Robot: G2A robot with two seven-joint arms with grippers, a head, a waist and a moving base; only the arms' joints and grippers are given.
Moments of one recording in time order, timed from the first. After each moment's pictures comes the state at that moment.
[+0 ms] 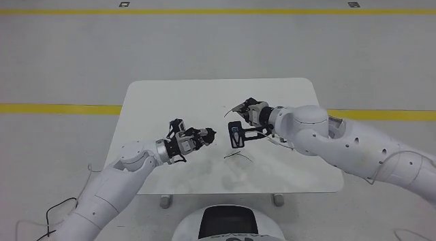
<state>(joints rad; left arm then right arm) 1.33 -1.02 -0.98 -1.38 -0.88 0.02 -0.84 -0.53 -0.73 0.17 -1.88 -1.57 -0.34 0.35</state>
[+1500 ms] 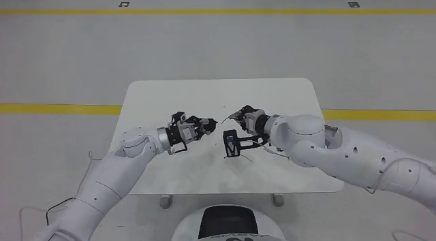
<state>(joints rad) 1.22 -1.04 -0.97 -1.33 -0.96 0.21 -0.84 -0.56 -0.74 0.17 -1.96 -1.57 -0.34 0.47</state>
